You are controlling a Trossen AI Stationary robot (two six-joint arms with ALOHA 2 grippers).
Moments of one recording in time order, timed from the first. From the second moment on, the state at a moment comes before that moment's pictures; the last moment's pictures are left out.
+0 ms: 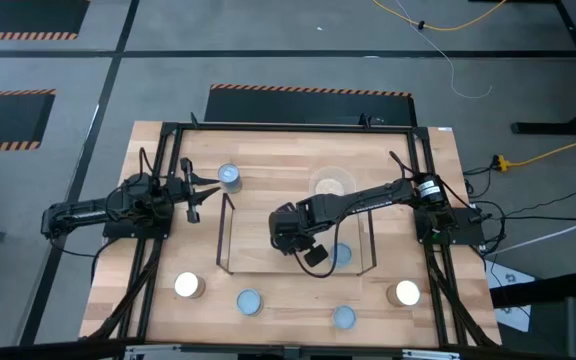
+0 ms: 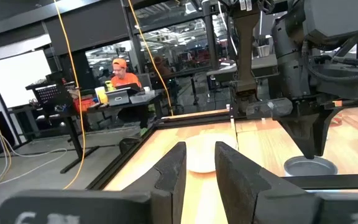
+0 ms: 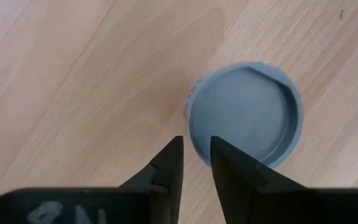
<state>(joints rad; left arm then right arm) 0.21 0.01 0.01 0.14 -0.01 0.18 0.17 2.08 1.75 -0.94 -0.02 -0.45</state>
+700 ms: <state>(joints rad) 0.21 0.01 0.01 0.14 -0.01 0.18 0.17 2.09 1.75 -0.92 -0.03 -0.45</state>
